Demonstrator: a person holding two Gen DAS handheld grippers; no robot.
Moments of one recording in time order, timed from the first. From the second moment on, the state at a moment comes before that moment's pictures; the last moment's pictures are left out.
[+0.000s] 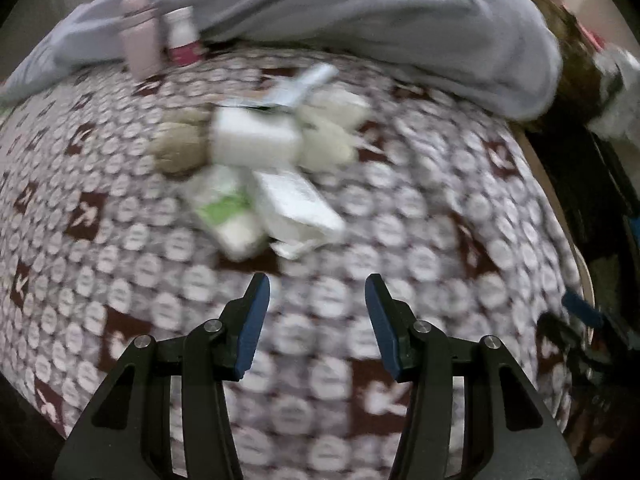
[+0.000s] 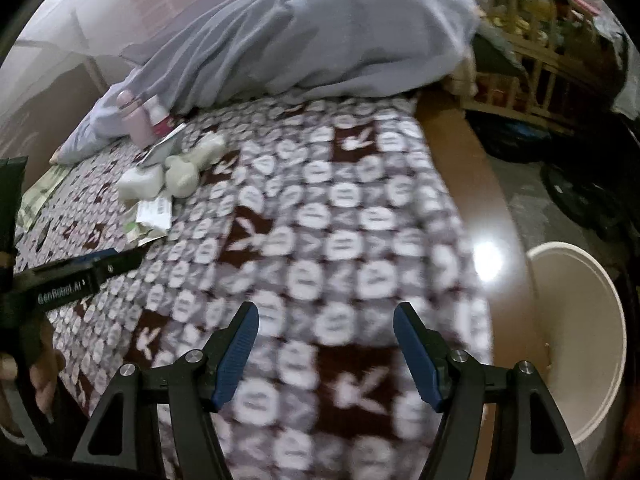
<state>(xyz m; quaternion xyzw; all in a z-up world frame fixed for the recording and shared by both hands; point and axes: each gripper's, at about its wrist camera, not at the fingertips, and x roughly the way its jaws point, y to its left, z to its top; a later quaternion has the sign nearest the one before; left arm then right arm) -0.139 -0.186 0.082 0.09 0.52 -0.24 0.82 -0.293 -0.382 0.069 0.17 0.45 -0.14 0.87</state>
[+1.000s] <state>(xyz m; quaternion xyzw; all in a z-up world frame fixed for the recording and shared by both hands) -0.008 -0.168 0.078 0.00 0.52 -0.25 0.82 -0.132 -0.349 0.051 0.17 0.46 -0.04 0.87</state>
